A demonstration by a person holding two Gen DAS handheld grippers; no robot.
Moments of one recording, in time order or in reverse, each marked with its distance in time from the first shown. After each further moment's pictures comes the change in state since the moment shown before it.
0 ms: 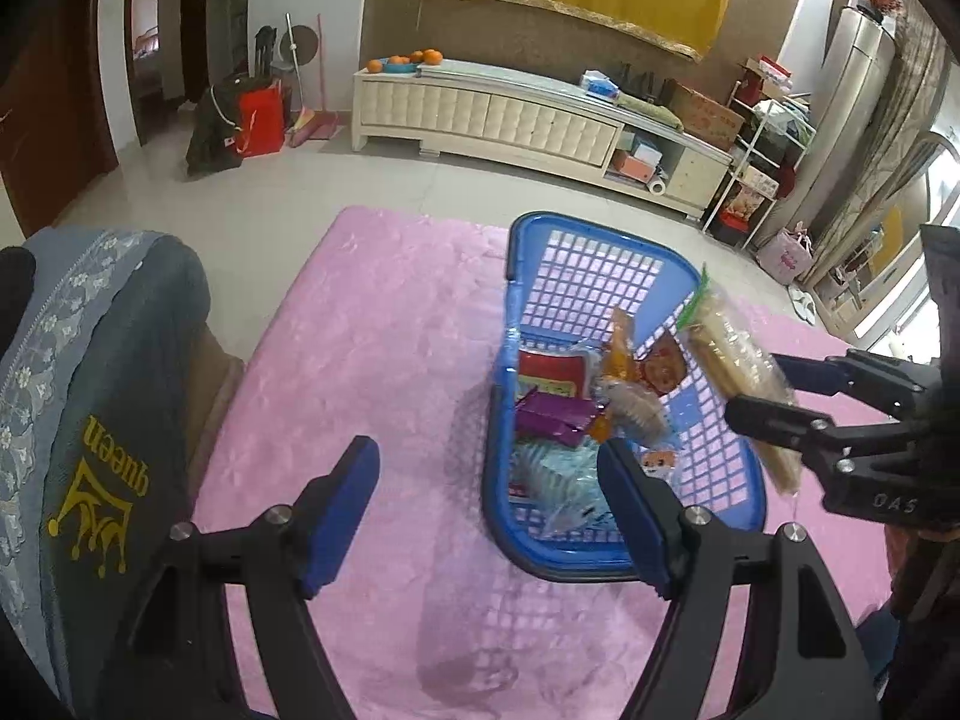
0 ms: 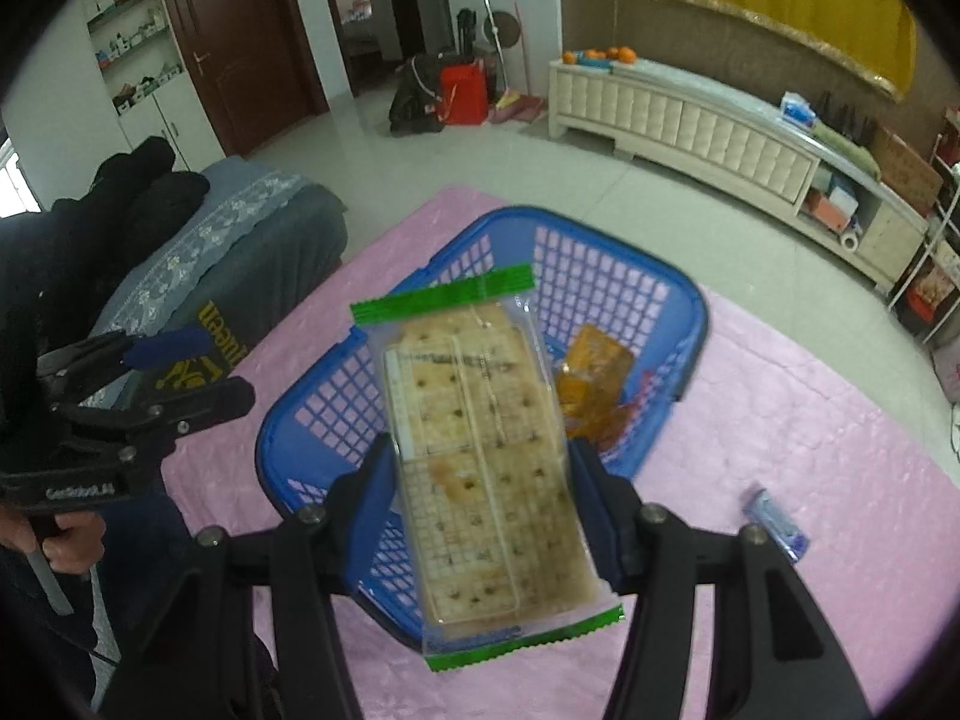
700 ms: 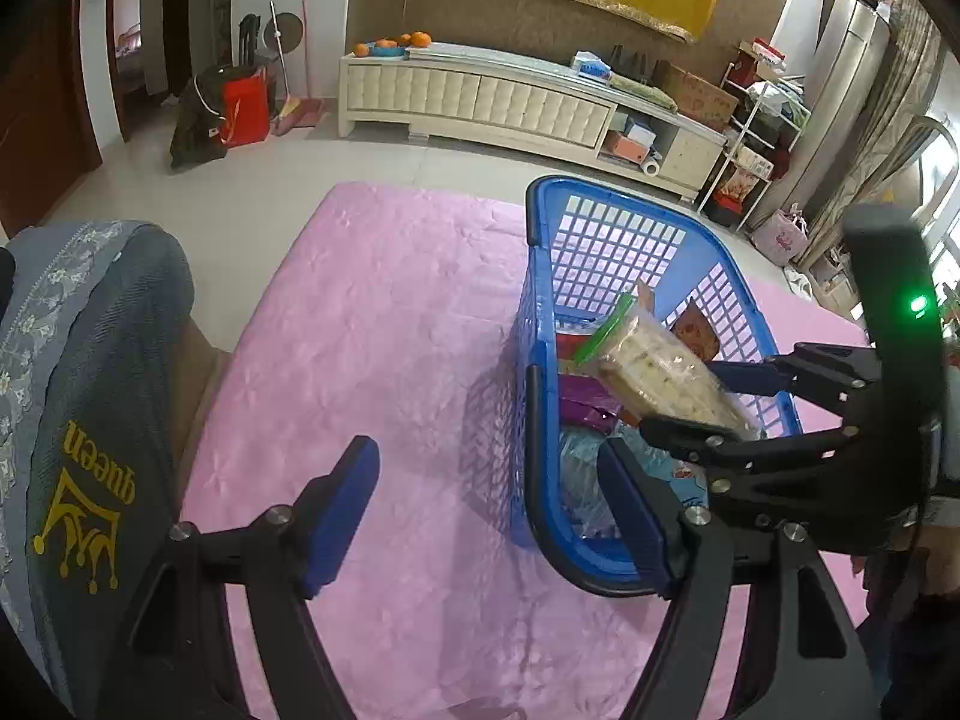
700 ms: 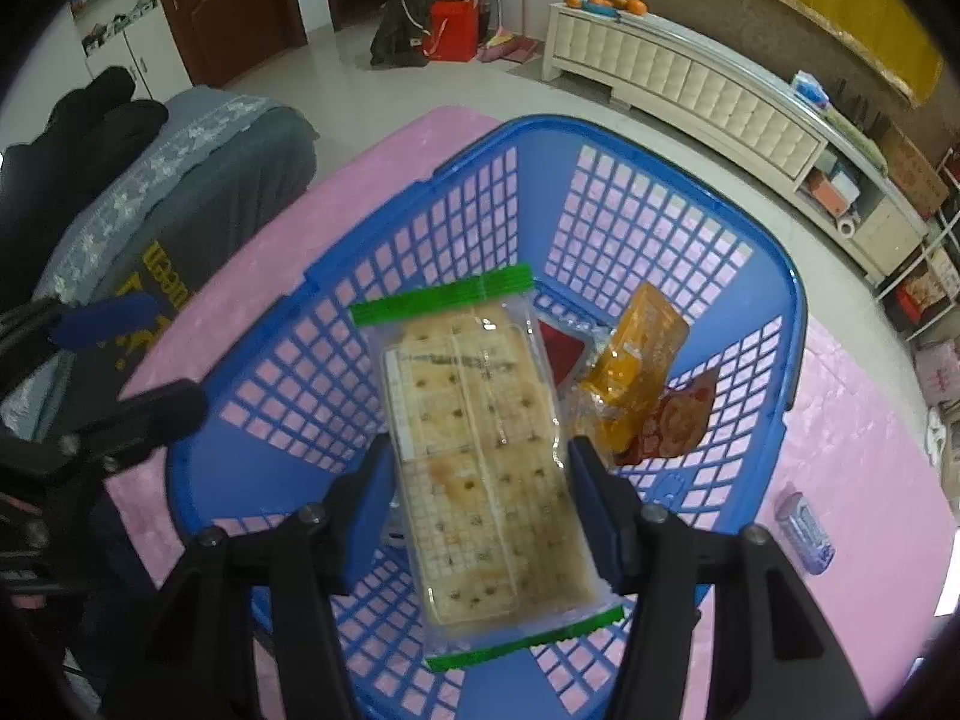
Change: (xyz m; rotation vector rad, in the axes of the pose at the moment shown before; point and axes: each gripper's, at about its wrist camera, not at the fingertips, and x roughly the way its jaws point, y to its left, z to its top) left arm 0.028 0.010 -0.005 0.027 0.030 -0.027; right arm 0.072 0.026 0.002 -0.051 0.154 -0.106
